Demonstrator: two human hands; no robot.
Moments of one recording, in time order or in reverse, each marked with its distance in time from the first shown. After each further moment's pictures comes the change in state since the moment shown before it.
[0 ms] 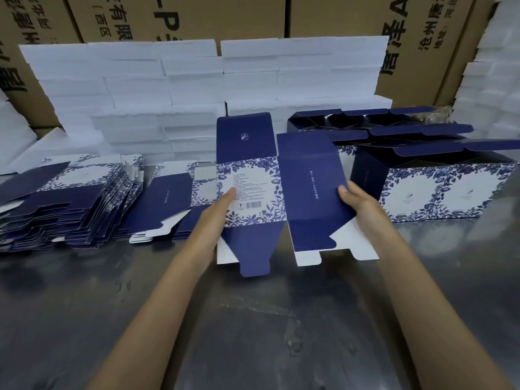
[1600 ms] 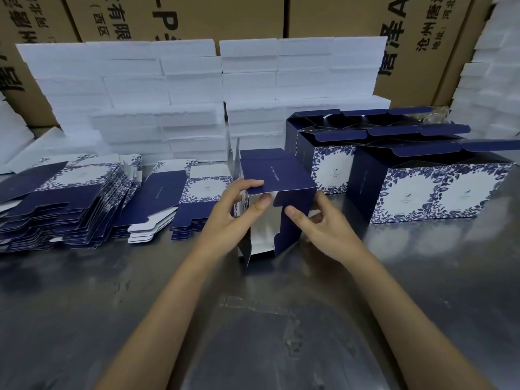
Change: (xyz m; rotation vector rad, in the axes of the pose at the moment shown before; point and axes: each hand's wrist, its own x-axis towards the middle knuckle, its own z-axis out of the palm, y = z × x) left_hand -0.043 0.022 0.026 0.388 -0.108 0.404; right_hand -0.015 0.030 0.037 -0.630 -0.069 -0.251
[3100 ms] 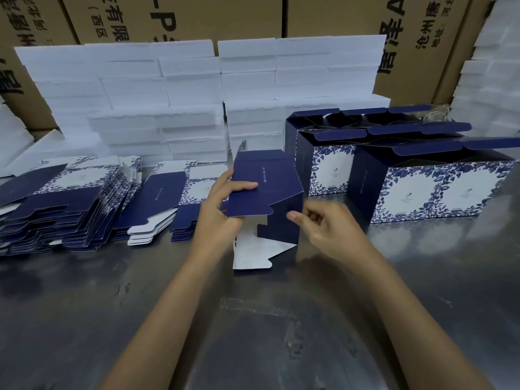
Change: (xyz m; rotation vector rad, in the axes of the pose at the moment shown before) left_hand 0.010 -0.014 -0.005 -0.058 0.151 0.215; right_hand -0.001 -0.005 -0.008 -0.326 -0.021 -0.178
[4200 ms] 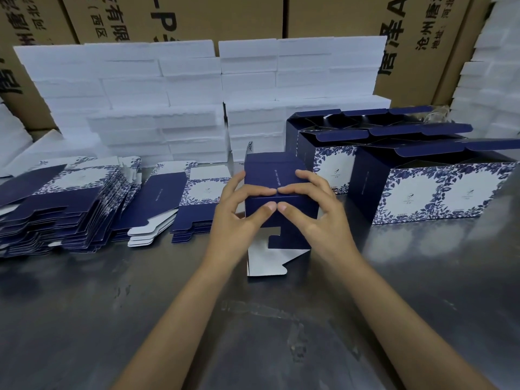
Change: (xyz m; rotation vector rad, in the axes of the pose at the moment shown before) left_hand -0.009 0.015 0.017 0.042 -0.005 -0.039; right_hand -0.007 -0.043 0.012 0.402 0.222 -0.013
